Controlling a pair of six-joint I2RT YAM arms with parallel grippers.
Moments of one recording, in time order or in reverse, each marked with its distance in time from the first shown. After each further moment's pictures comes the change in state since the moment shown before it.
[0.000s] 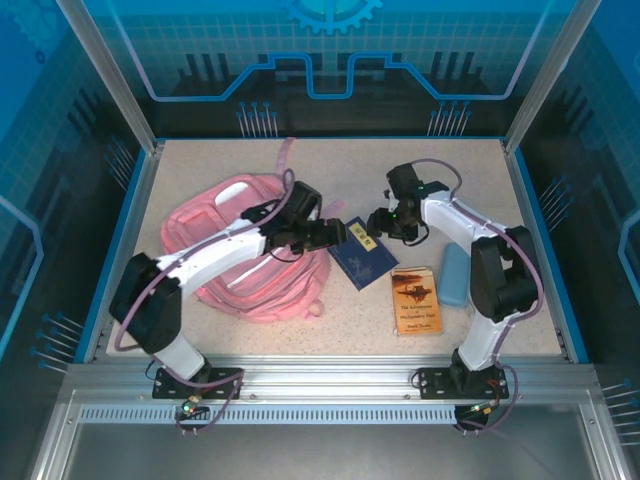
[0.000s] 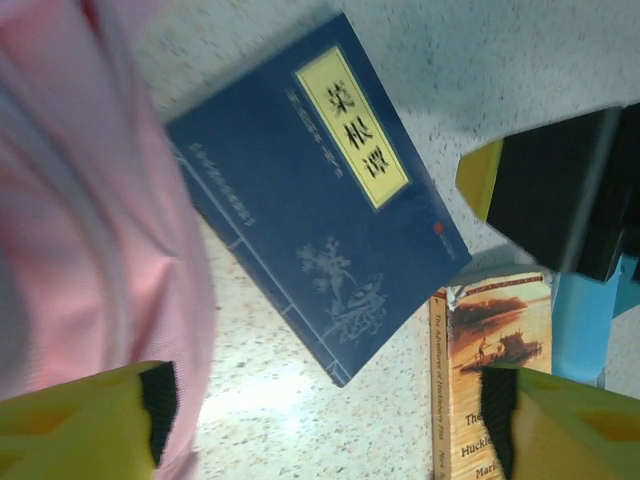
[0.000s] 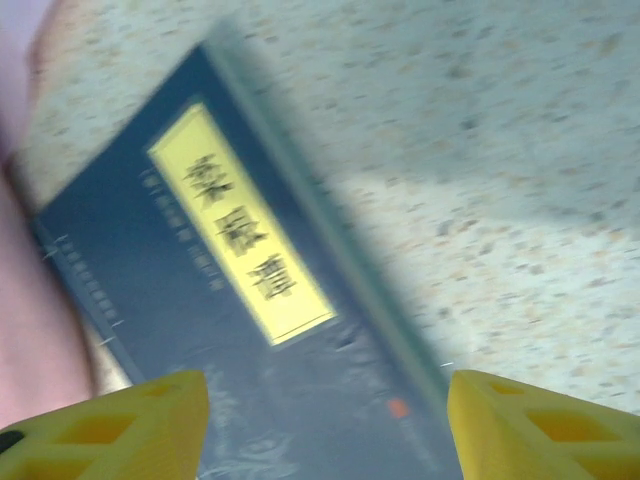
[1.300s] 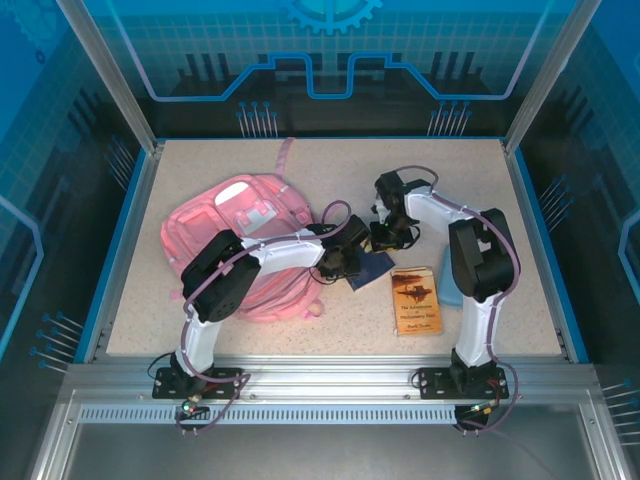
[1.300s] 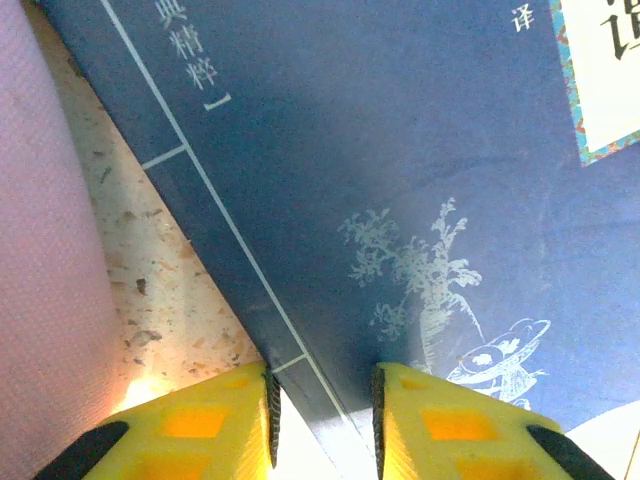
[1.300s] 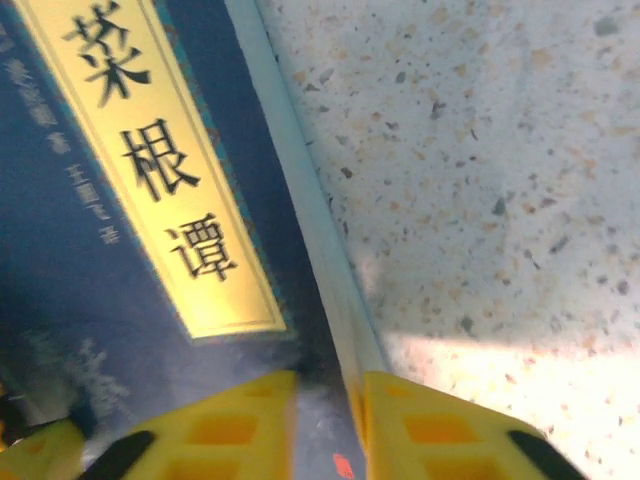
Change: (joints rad) left arm -0.168 0.383 0.137 -0.053 -0.167 -0.171; right arm 0.039 0.158 0.087 -0.138 -0.008 -0.182
